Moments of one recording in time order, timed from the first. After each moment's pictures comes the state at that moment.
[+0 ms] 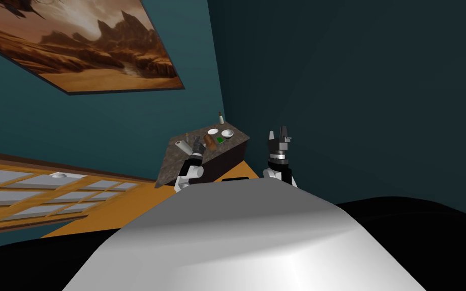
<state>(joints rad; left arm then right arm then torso) 0.28 0.16 0.01 -2.12 0.25 0.13 -0.08 0.54 -0.02 0.05 -2.31 -0.07 -0.48 -0.06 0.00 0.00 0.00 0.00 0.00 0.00</state>
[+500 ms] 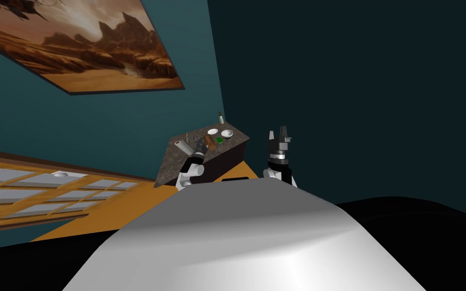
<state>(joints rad) 0.24 0.17 0.01 -2.10 0.28 0.26 -0.05 0.54 -0.02 0.05 -2.31 -0.07 -0.48 -0.06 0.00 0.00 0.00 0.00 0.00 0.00</state>
